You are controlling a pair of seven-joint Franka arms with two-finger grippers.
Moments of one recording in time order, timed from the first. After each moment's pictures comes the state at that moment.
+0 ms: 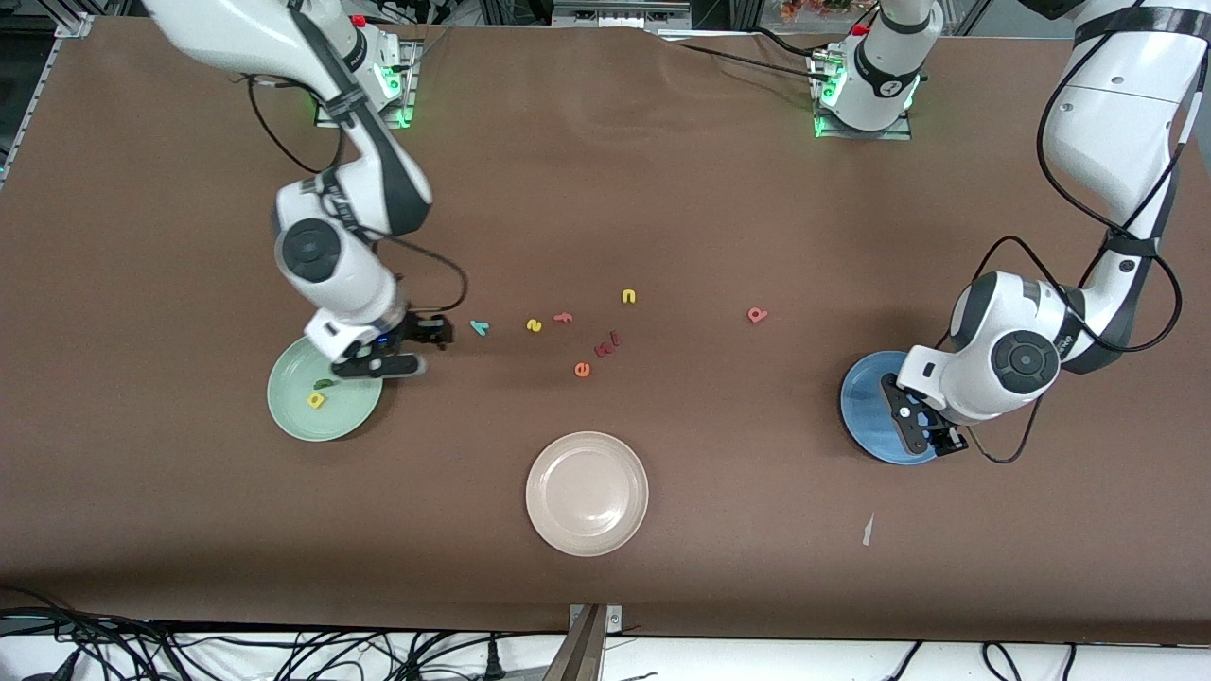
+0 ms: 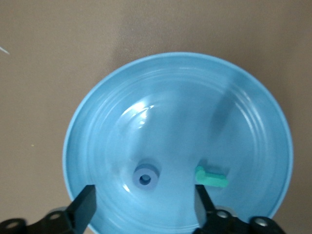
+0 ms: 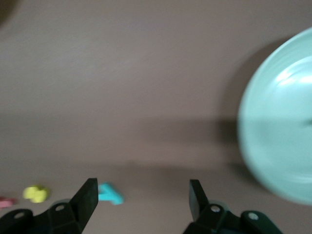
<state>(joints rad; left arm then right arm) 0.26 0.69 -0.34 -1.69 0.42 2.26 0.92 0.32 0.43 0.11 -1.96 -0.04 2.40 0.46</state>
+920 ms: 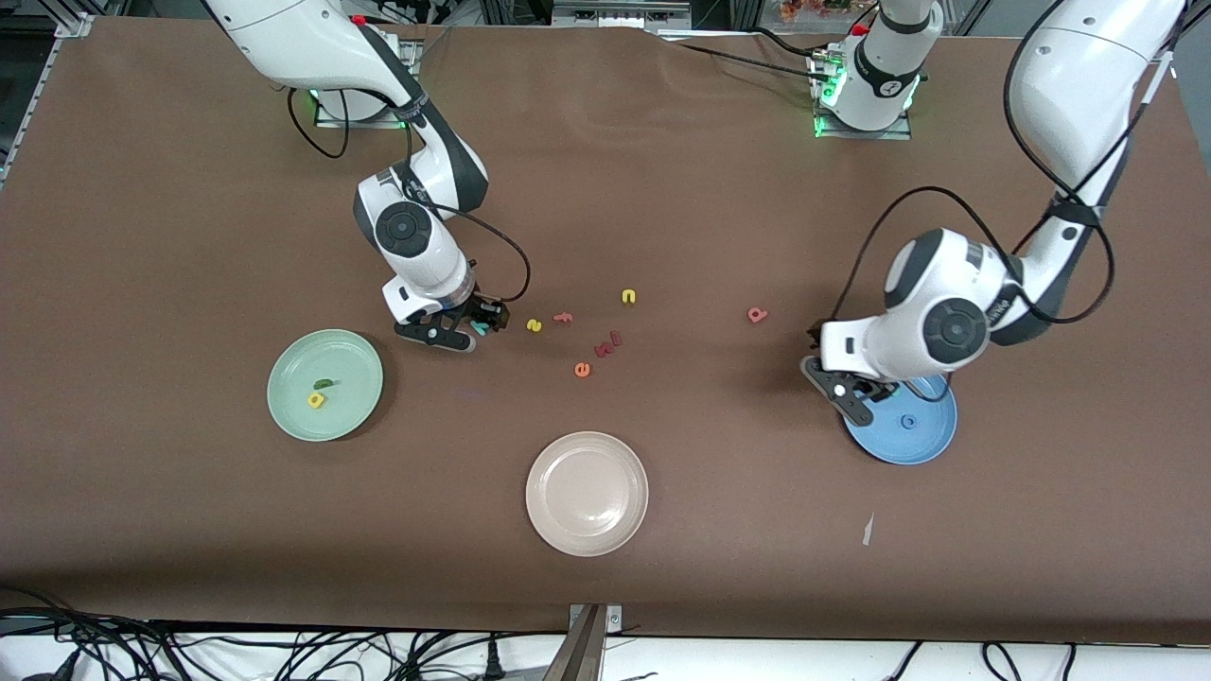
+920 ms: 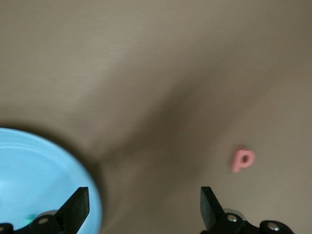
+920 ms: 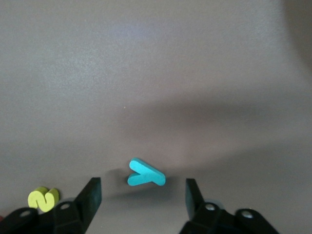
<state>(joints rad) 0.26 0.58 -0.58 -1.82 0.26 2.12 0.31 0.41 0.49 0.11 -2.09 -0.04 2.59 0.78</state>
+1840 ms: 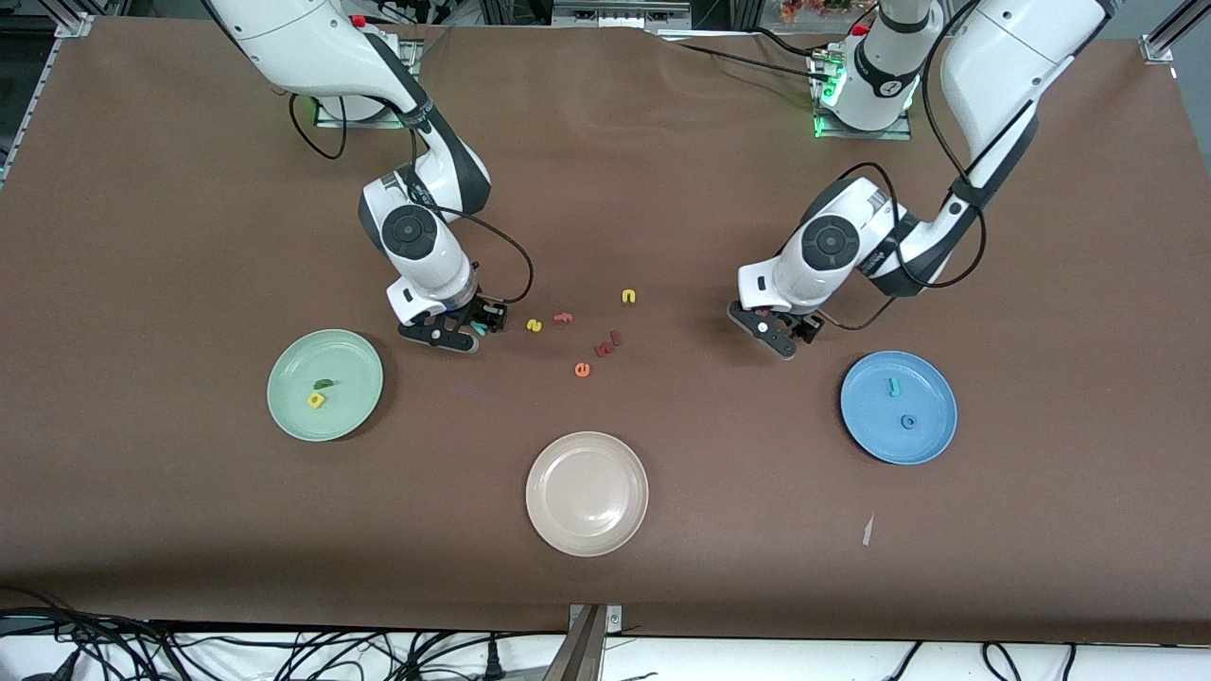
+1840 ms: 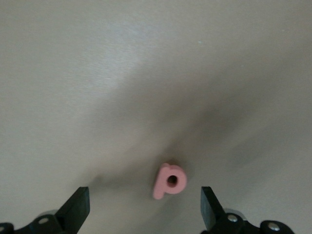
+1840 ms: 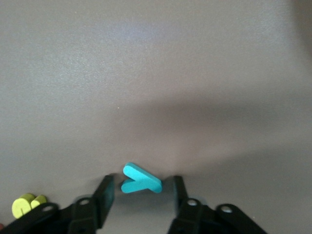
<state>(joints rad) 0.19 0.53 -0.63 -2.14 0.48 2.42 -0.11 0.42 0.51 0.09 -2.09 -0.05 2.61 0.78</state>
